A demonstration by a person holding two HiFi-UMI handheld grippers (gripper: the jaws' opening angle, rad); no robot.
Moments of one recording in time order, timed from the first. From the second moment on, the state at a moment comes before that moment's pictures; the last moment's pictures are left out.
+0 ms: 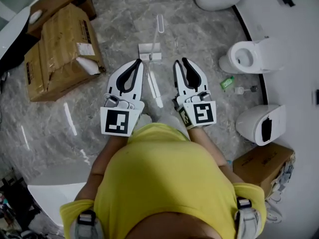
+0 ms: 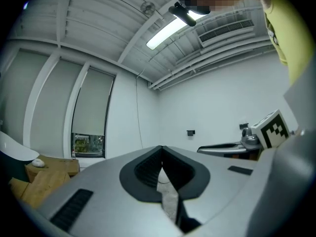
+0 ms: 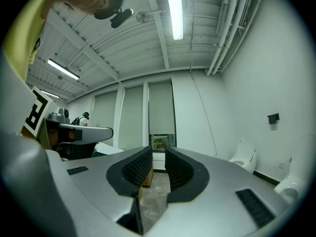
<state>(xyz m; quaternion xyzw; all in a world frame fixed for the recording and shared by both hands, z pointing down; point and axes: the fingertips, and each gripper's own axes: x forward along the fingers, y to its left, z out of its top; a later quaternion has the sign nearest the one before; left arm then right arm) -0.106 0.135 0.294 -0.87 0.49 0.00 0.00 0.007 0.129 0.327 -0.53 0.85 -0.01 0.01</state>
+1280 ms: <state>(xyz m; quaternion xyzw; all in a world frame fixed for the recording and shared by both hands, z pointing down) -0.058 -0.082 0.343 -0.86 0.51 -0.04 -0.02 0.022 -0.101 0.439 -0.41 0.90 -0.09 -0.09</state>
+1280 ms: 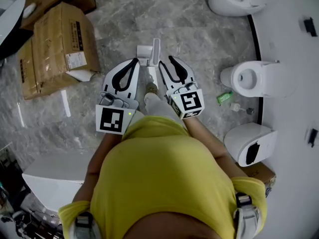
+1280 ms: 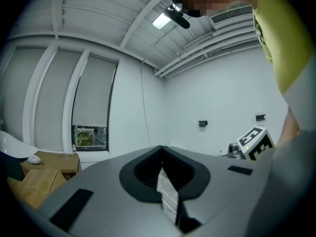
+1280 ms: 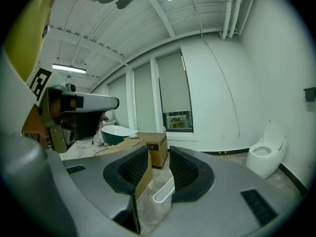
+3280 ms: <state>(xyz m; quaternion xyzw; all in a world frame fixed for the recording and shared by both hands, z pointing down) -0.067 -0.169 0.435 -0.86 0.47 -0.16 -0.10 -0.020 -0.153 0.598 -0.13 0.81 -0.57 -0.02</state>
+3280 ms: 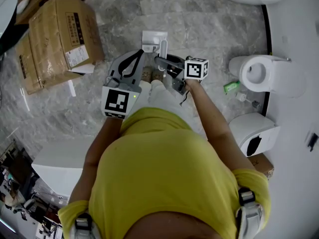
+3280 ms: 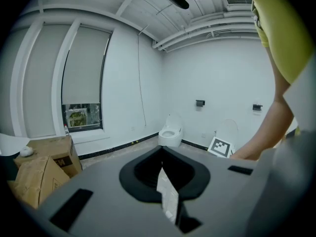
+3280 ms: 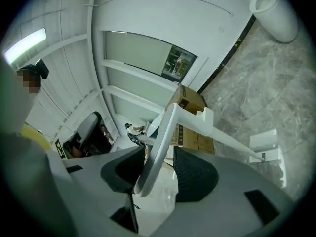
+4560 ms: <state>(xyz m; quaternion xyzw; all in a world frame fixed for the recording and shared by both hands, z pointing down) -0.064 -0.163 0.410 -0.88 0.46 -0.12 -0.07 -0.010 -0.130 0.386 -0.12 0.83 -0.53 0.11</state>
